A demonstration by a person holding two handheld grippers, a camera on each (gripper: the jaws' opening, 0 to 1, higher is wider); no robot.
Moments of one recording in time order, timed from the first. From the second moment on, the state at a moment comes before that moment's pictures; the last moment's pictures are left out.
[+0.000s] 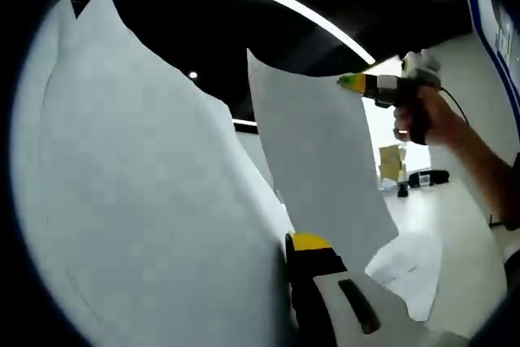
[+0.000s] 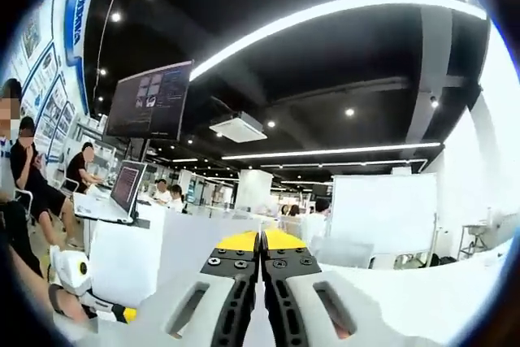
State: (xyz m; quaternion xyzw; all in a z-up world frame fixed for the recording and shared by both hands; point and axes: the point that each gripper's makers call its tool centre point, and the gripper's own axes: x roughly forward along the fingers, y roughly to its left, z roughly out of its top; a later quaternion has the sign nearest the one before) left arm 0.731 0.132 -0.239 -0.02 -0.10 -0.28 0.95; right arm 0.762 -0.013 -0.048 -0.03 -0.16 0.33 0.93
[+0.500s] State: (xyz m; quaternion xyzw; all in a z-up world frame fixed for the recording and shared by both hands) left arm 0.728 0.129 -0.237 -0.02 -0.10 -0.28 0.95; right arm 0.781 -0.013 -0.064 -0.03 -0.15 0.32 0.94
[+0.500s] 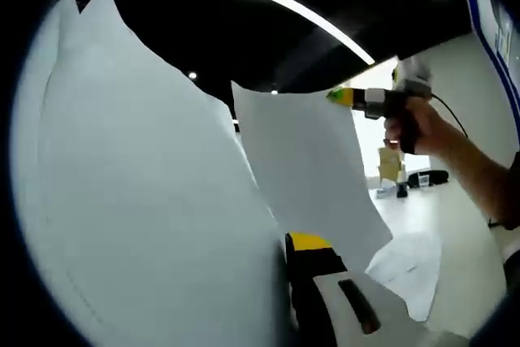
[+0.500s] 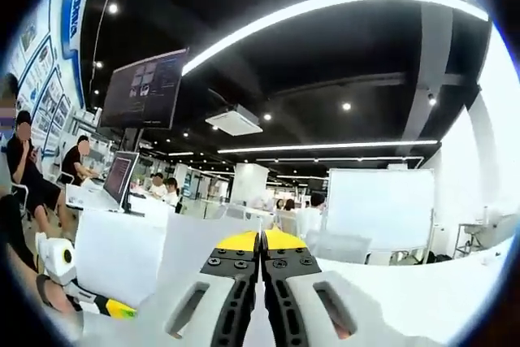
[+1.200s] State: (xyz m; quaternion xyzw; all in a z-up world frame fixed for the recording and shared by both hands) left arm 0.727 0.127 -0.235 -0.02 -0.11 -0.29 0.95; right arm 0.777 0.016 -0.075 0.02 -0.14 0.37 0.92
